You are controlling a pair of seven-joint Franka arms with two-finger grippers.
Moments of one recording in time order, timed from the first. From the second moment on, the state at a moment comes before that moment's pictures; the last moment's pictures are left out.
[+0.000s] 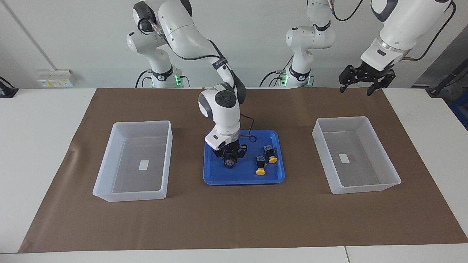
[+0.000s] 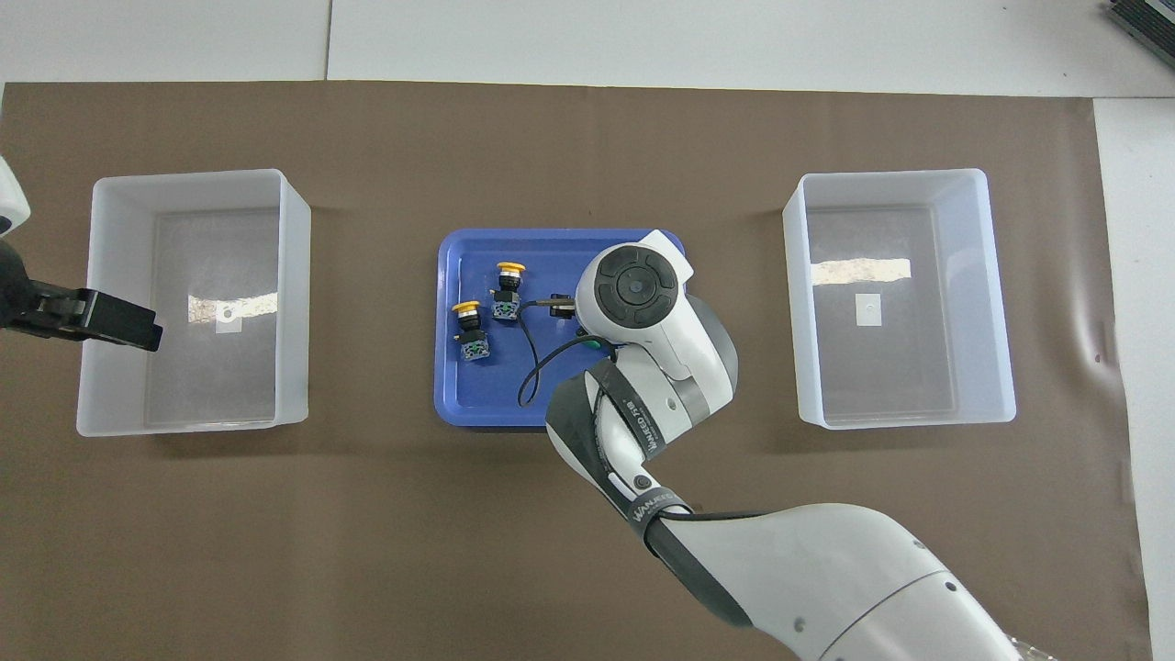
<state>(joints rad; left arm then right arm) -0.10 -0.04 0.02 -1.59 -0.03 1.48 0.11 0.61 0.54 -0.08 -1.65 0.01 2.34 0.63</state>
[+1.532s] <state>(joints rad) -0.14 -0.04 0.00 -1.59 -0.03 1.49 0.13 0.08 0.28 -0.09 -1.97 0.02 2.41 -0.01</state>
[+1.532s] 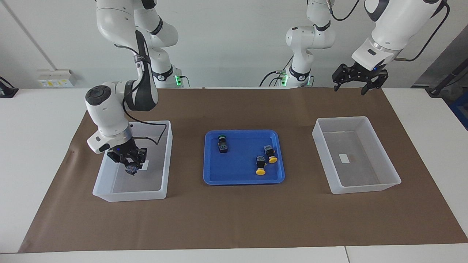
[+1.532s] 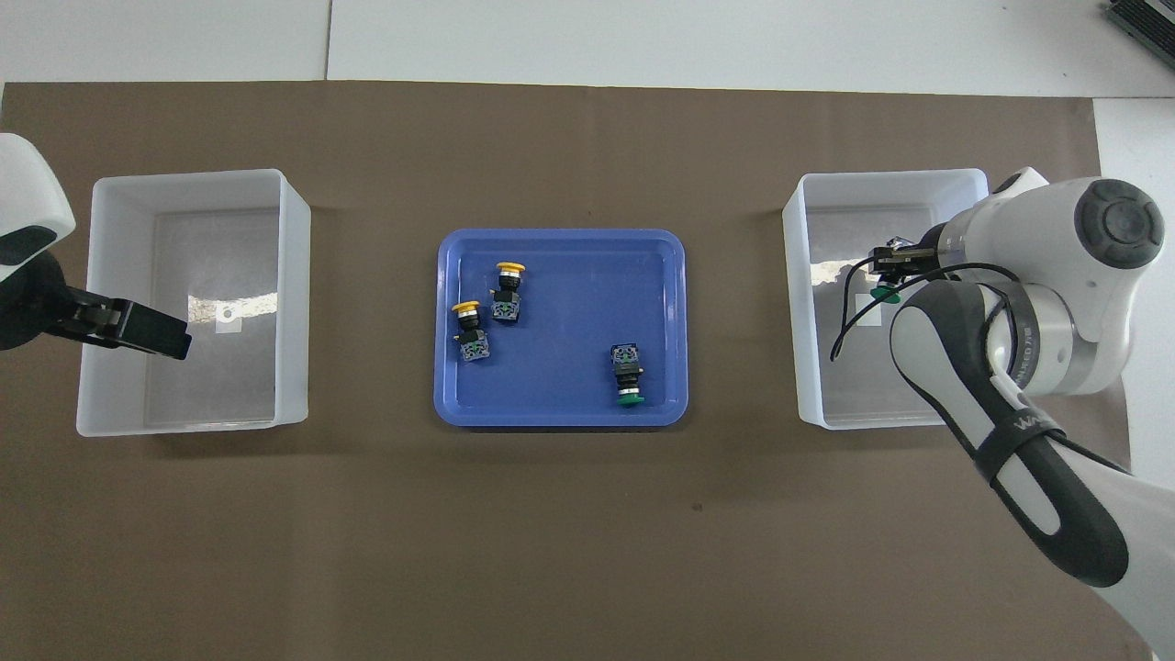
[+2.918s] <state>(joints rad) -0.50 0.35 -0.02 -1.94 -0.03 2.65 -0.15 0.06 0.26 -0.08 -1.99 0.02 2.42 -0.03</state>
